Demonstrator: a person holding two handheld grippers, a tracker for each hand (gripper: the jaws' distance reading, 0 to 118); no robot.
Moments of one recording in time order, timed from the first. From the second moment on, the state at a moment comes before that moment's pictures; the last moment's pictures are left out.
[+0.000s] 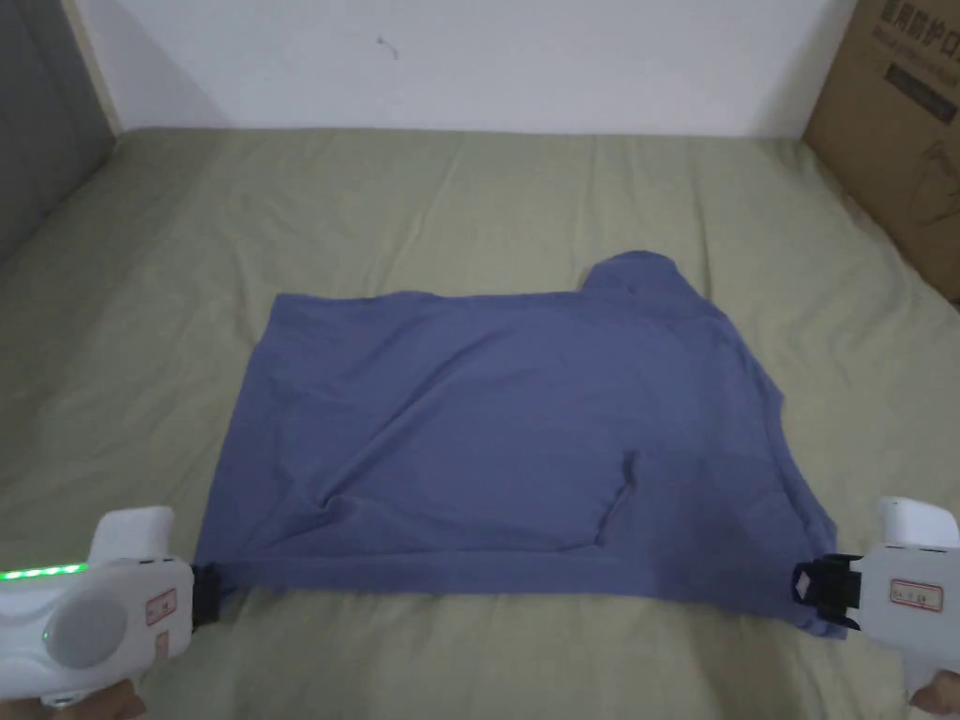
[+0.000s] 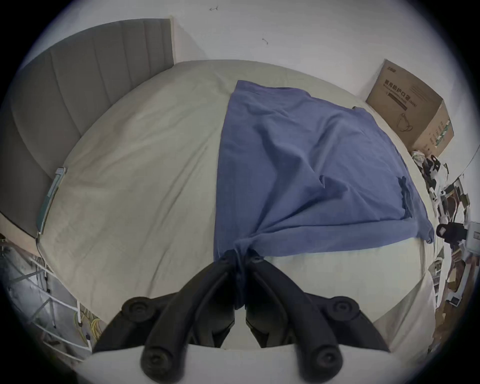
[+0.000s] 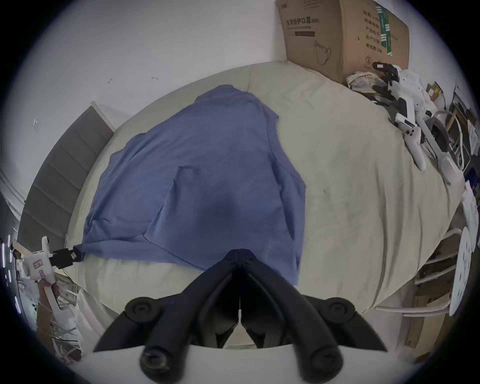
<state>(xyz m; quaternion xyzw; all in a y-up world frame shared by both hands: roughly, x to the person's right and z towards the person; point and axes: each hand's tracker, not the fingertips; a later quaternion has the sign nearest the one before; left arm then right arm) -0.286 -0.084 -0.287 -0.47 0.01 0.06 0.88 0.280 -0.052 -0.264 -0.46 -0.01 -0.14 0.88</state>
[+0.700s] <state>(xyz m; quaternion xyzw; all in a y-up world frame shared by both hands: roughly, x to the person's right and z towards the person) -0.289 -0.062 -0.288 -0.47 0.01 0.05 0.88 0.298 -0.071 -0.274 -0.51 -0.03 -0.12 0.85</state>
